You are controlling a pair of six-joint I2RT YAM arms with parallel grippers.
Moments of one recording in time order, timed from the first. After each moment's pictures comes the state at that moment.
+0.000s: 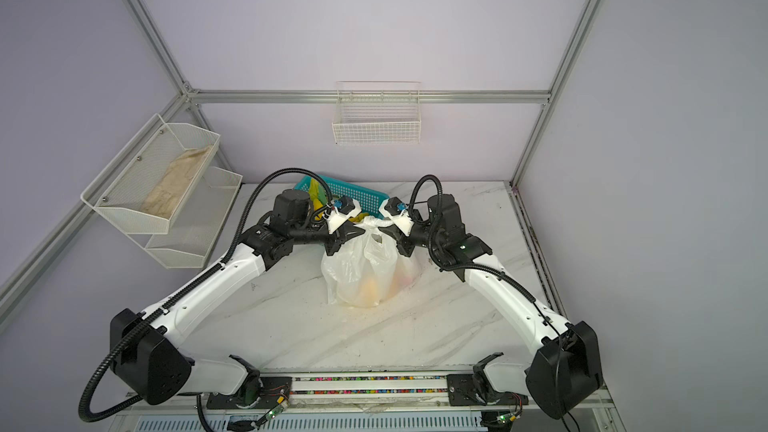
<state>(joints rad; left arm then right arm) -0.49 1.38 1.24 -0.33 0.61 0.36 0.50 1.29 1.08 -0.16 -0.57 -0.35</state>
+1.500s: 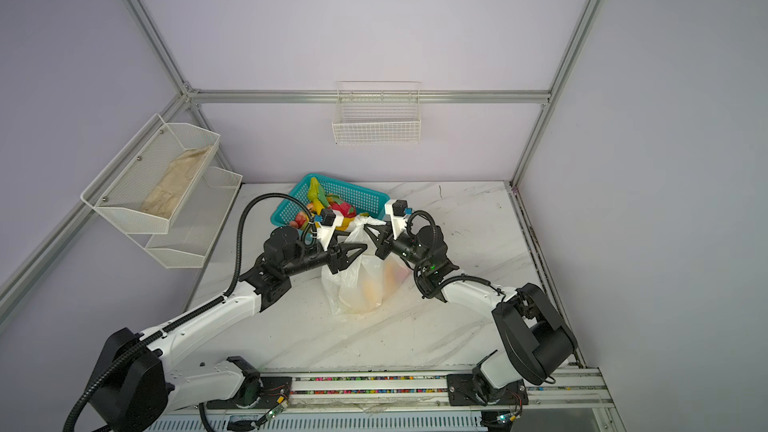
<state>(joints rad) -0.54 1.20 0.76 0.29 0.48 -0.20 0.61 1.48 0.75 0.89 -0.47 0.39</state>
